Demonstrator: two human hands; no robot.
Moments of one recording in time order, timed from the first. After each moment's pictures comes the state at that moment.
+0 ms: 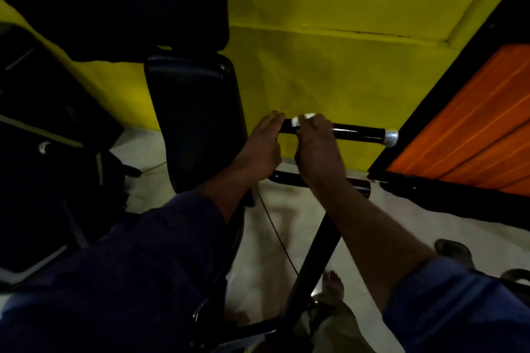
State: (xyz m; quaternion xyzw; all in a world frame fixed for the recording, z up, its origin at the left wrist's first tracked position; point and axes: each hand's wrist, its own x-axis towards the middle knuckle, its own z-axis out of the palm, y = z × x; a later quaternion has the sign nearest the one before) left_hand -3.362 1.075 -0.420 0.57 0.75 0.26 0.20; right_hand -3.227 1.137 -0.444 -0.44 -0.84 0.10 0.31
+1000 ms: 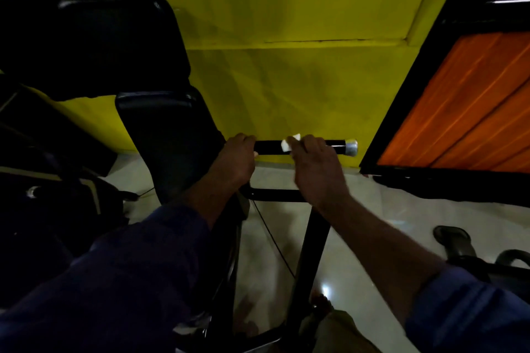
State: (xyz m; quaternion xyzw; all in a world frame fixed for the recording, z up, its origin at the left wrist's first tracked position) left_hand -3.359 1.113 -0.396 0.62 0.77 0.07 0.14; right_hand -3.153 1.162 -0.439 -0.39 -0.89 -0.02 0.24
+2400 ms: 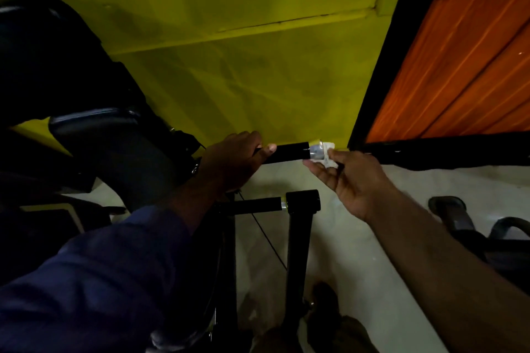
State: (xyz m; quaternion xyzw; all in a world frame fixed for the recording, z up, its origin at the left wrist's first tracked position) left_hand -3.312 1.191 -0.420 0.69 0.71 0.02 0.12; right_hand -3.065 1.219 -0.418 -0.47 -0.10 0.79 0.38
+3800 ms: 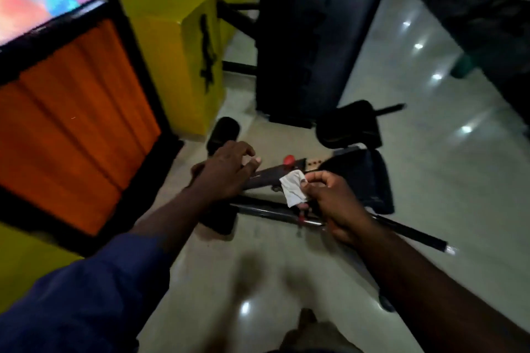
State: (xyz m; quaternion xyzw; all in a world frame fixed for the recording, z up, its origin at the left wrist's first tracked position) left_hand -2.793 0.980 -0.347 0.95 0.10 0.05 0.30; right_hand -2.748 0.739 -0.344 -0.72 0.02 0.25 0.65
